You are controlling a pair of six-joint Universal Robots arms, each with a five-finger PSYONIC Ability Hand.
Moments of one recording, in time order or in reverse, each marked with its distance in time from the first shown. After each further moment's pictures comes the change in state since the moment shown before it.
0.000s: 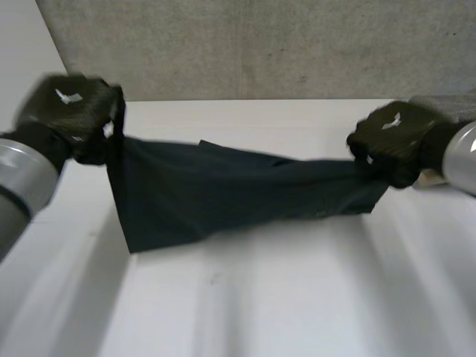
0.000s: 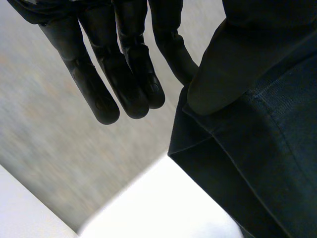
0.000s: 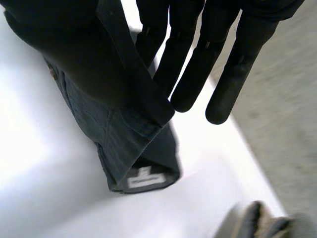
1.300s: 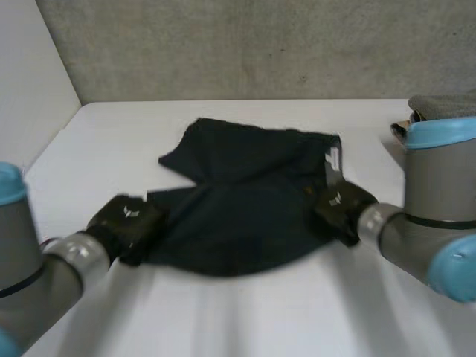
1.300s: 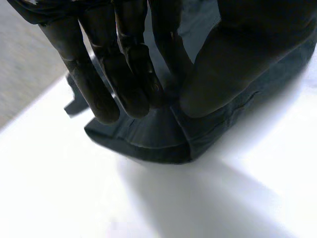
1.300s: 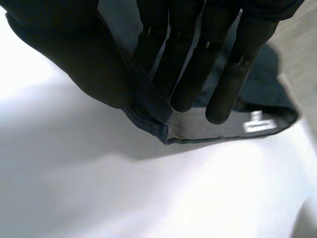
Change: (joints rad) left arm 0.028 -0.195 -0.256 0.045 0.143 0.138; right arm 0.162 0.300 0.172 -0.370 0.206 -0.041; left_hand 0.010 0.004 0.001 0.004 0.012; right_hand 0.000 0.027 0.001 0.004 0.035
